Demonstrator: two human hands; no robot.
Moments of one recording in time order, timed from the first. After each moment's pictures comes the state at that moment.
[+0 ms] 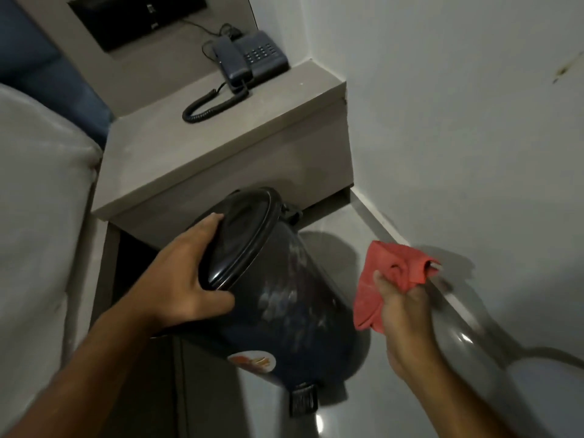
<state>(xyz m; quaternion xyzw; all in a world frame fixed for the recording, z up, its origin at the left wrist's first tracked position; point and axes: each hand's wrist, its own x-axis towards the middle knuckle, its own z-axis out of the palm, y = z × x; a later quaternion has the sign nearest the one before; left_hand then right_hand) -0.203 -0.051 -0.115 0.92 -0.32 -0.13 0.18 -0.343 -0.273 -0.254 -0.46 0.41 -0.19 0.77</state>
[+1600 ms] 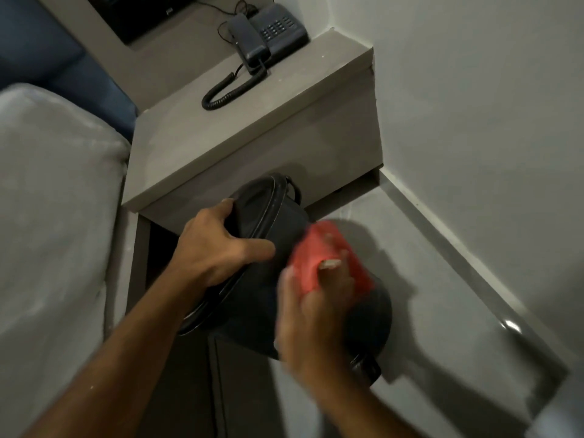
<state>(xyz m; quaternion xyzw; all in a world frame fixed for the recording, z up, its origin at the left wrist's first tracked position) -0.197 -0.082 -0.110 0.95 -0.12 -0.12 0.25 -0.303 -0.143 -0.229 -0.72 0.29 -0.23 0.59</state>
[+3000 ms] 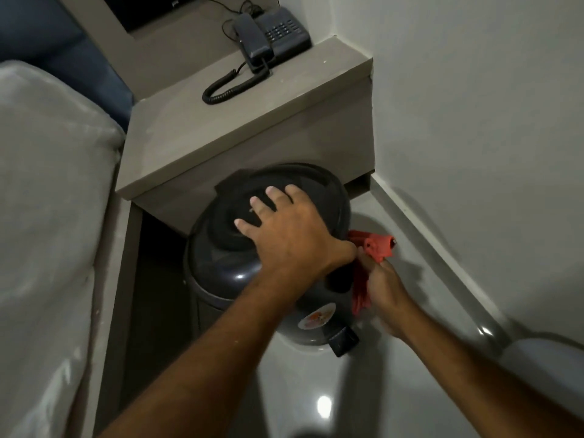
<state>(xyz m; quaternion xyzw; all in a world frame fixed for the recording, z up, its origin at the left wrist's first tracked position) -0.230 -0.177 -0.160 0.99 -0.13 -0.03 0.01 -0.302 -0.267 -0.290 -0.48 0.27 -0.01 0.83</state>
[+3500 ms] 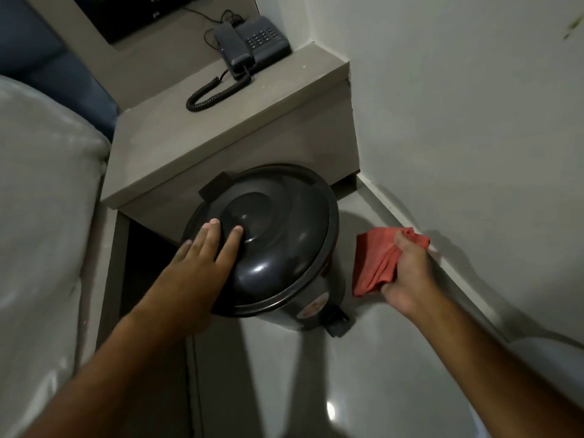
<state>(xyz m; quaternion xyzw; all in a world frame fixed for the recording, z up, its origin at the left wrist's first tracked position) -0.220 -0.041 -0.151 0.89 -0.35 -0.06 -0.27 -0.309 -0.313 -0.292 -0.26 0.42 -0.06 0.87</state>
